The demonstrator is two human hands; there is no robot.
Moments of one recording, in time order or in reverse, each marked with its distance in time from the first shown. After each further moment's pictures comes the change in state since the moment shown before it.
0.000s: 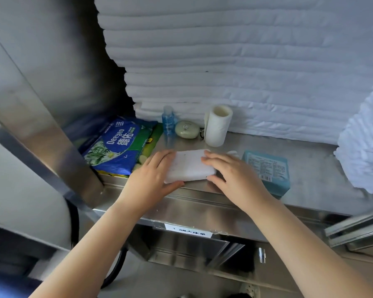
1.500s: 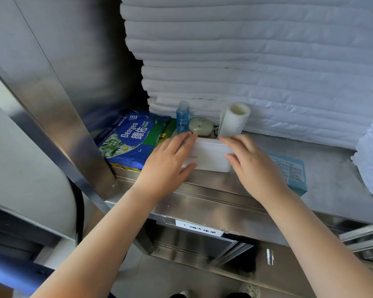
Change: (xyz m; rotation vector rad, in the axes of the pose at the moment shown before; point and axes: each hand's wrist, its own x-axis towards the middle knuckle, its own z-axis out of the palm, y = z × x) left_hand 0.017 0.000 -0.007 0.004 0.091 0.057; right_hand 0.015 -0.002 -0.008 -0.067 0.158 -0.034
